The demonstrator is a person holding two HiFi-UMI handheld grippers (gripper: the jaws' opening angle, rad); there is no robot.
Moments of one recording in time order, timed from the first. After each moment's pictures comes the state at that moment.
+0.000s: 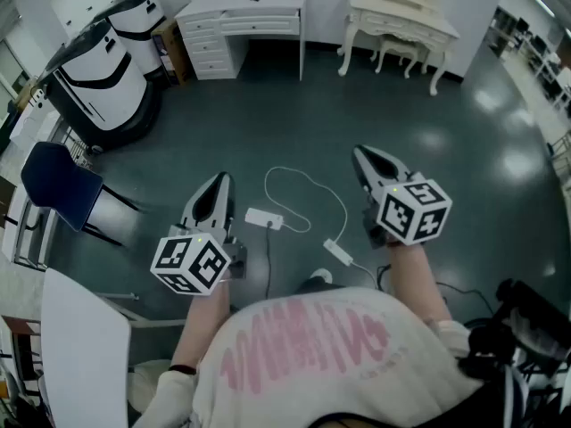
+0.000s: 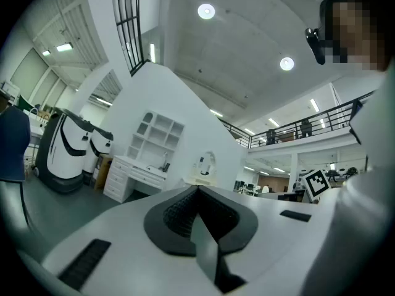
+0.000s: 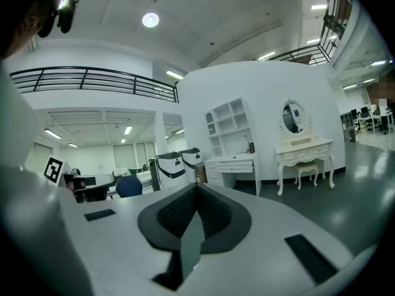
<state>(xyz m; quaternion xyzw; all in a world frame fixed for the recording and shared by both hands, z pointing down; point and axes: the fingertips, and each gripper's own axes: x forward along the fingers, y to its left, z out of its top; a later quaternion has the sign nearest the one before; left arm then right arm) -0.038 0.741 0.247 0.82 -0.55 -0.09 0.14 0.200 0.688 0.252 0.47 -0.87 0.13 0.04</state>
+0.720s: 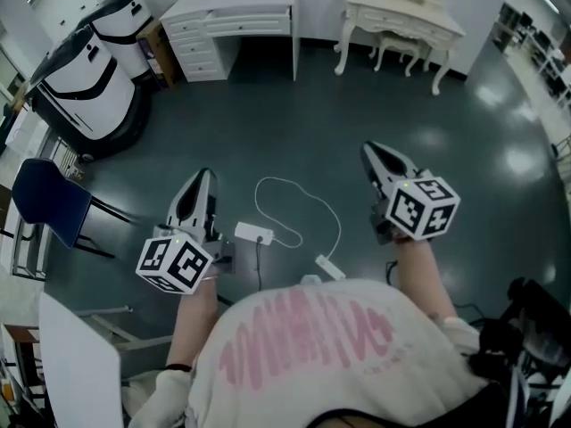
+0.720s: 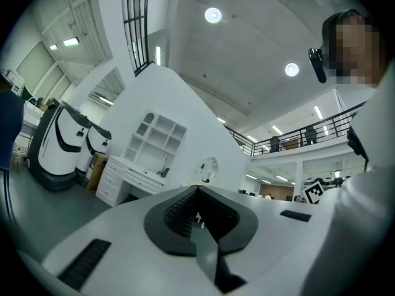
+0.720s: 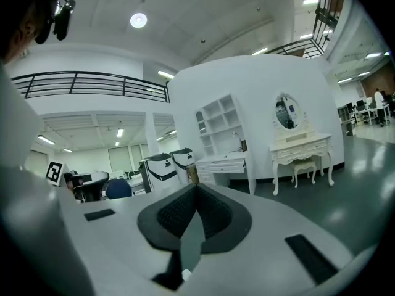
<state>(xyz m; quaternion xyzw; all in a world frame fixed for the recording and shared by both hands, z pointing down) -0.007 0.614 0.257 0.81 -0.55 -0.13 0.14 0.278 0.554 0.277 0.47 -0.87 0.15 0.03</state>
